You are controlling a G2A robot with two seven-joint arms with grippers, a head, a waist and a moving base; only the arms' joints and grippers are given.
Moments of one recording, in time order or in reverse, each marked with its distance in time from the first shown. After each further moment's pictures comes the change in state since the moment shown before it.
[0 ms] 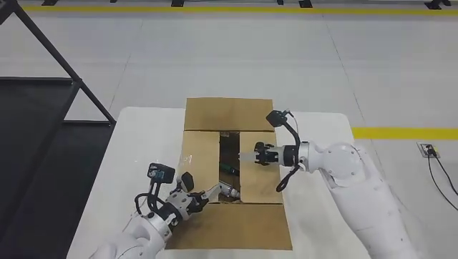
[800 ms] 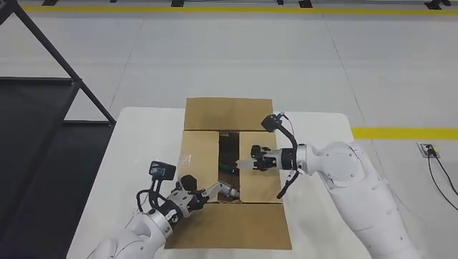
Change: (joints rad) left arm -0.027 0.008 0.013 0.025 -0.021 0.030 -0.012; right arm 0.001 0.021 -0.038 -0.024 0.013 -0.108 0.022
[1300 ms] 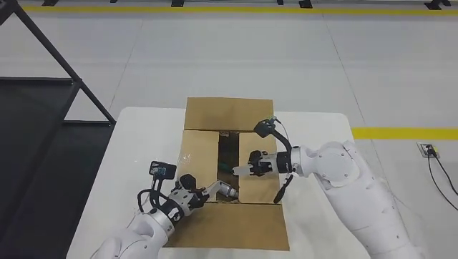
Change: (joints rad) left arm -0.006 0.001 0.021 0.010 0.033 0.044 0.023; right arm 0.027 0.004 -0.063 0.014 -0.036 0.039 0.014
